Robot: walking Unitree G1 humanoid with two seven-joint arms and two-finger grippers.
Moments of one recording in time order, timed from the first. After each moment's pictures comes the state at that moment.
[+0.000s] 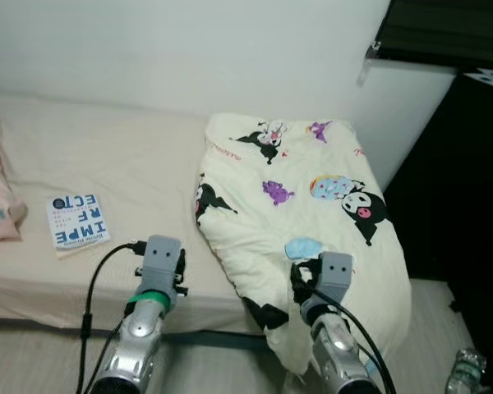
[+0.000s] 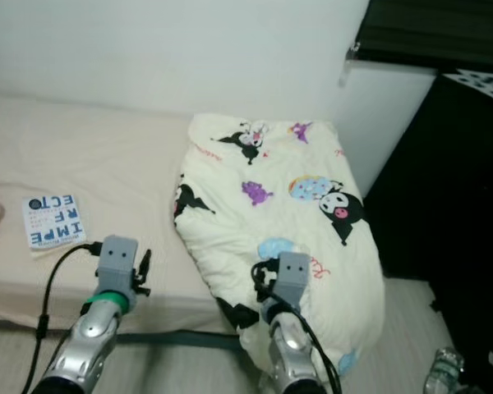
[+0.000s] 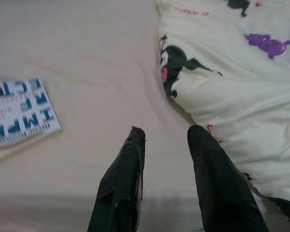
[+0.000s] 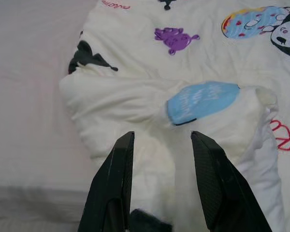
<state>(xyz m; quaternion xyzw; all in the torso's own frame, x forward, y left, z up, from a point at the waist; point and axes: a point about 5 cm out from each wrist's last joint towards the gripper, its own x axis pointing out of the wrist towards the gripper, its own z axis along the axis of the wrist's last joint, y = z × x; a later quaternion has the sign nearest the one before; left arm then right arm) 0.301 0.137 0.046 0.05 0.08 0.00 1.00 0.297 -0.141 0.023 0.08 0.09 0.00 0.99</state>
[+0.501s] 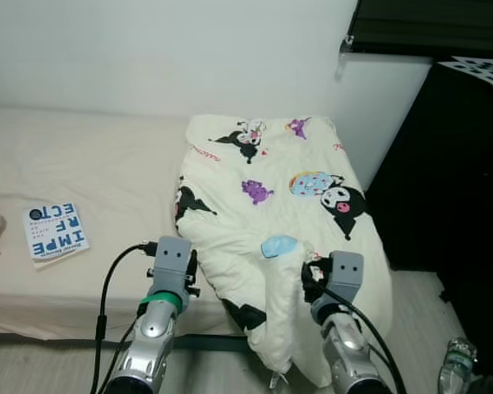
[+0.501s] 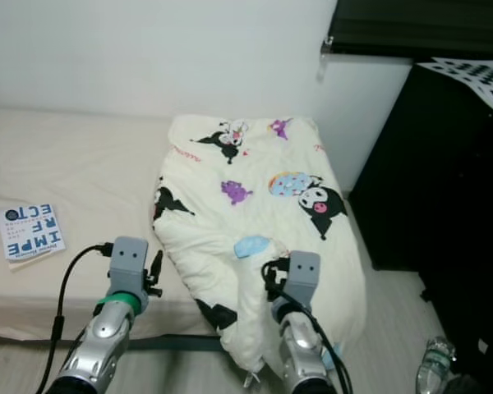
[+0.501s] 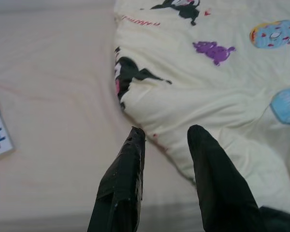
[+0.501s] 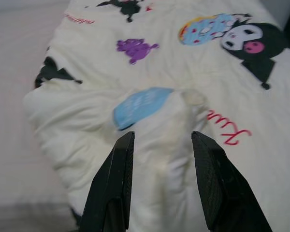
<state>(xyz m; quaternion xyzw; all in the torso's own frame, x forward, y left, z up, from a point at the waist) 0.299 0.125 0.042 0.04 0.08 -0.01 1.00 0.296 -0.148 0.022 0.07 0.09 -0.01 0.99</state>
